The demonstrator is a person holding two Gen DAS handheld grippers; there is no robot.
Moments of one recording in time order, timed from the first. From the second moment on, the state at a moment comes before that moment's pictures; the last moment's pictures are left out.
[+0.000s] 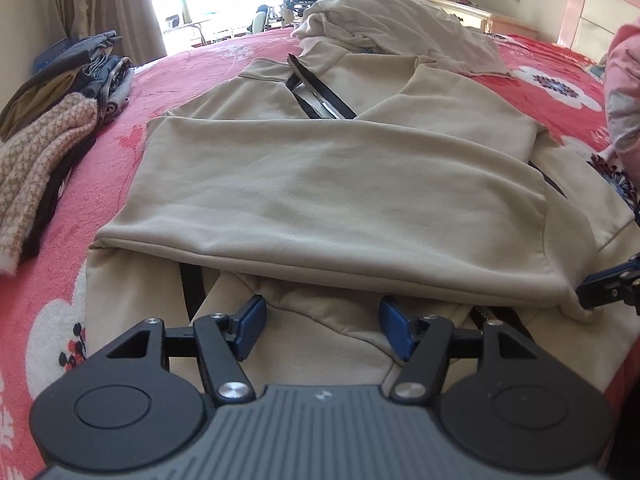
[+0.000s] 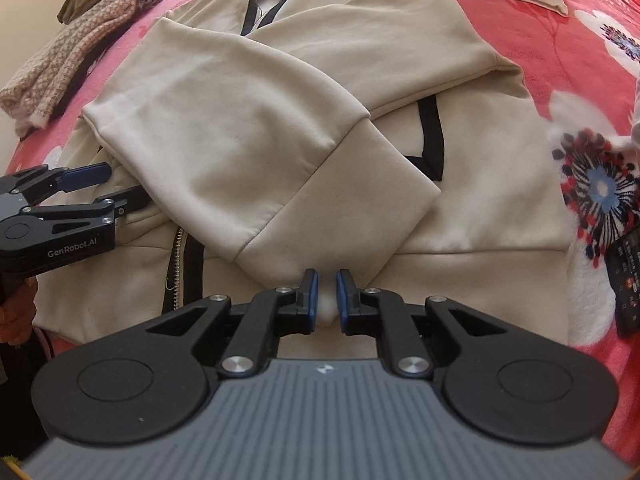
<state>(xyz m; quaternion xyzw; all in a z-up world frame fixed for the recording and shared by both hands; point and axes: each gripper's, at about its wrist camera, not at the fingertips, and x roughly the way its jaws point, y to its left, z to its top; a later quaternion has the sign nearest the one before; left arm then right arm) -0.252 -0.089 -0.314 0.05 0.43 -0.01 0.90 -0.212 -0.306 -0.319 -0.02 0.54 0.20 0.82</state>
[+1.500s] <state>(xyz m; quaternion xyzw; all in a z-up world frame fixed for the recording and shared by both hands) -0.252 -0.088 -0.315 0.03 0.42 -0.01 0.91 -0.214 -0.307 -0.320 -0.01 0.54 0.19 0.82</state>
